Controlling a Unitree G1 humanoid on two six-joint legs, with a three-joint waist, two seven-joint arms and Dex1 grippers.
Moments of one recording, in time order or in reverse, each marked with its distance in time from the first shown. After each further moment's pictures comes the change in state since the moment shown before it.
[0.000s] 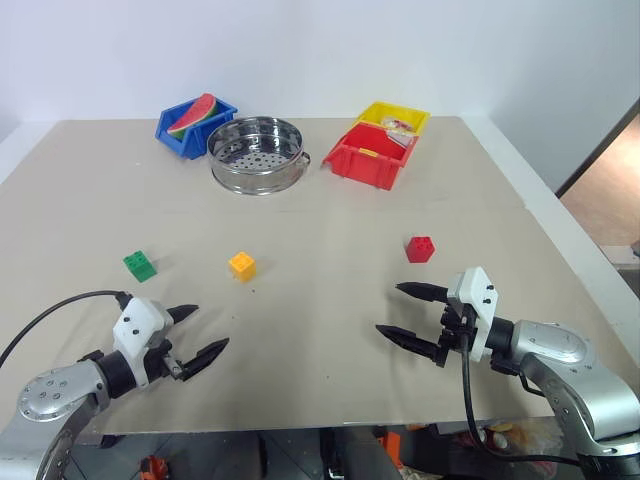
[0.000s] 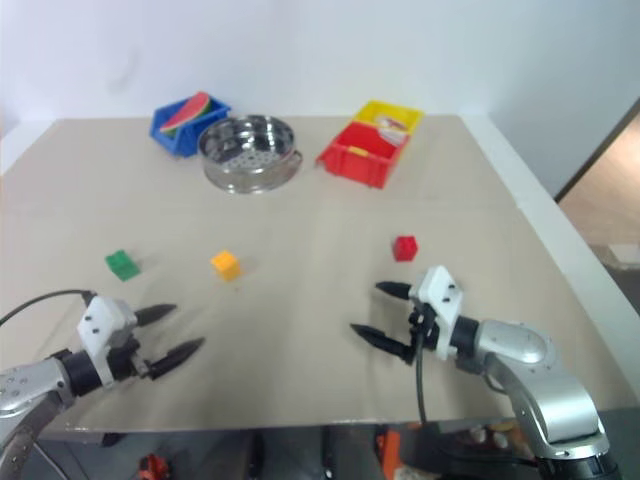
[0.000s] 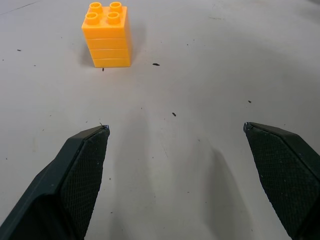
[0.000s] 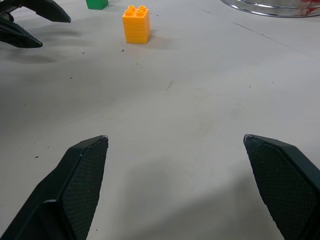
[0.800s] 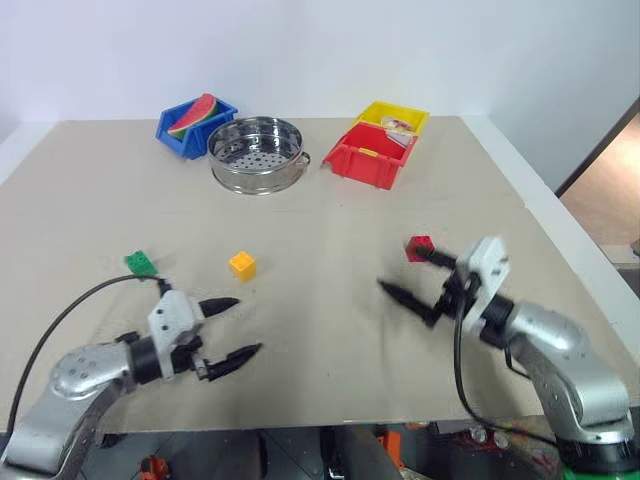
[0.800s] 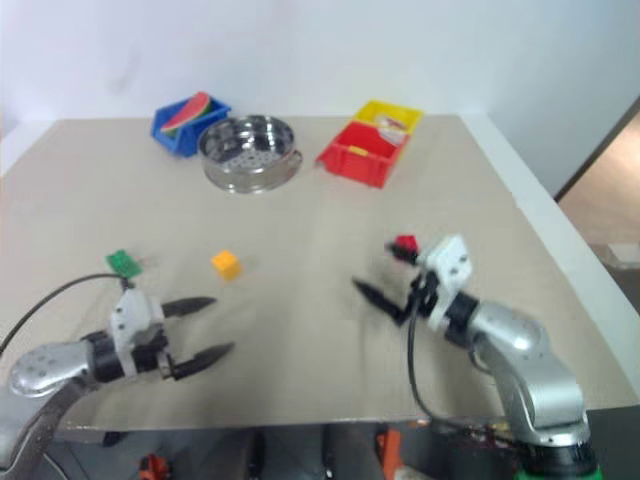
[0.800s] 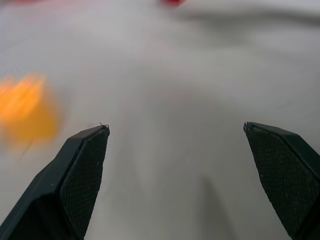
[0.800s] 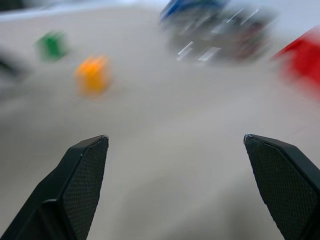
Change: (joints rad) left arm -0.203 0.038 -0.180 -0.040 -0.050 -0.013 -0.162; right arm -0.188 0.147 -0.083 0.009 -0.024 0.008 -0.307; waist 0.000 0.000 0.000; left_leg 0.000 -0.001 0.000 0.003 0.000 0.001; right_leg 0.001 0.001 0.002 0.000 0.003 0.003
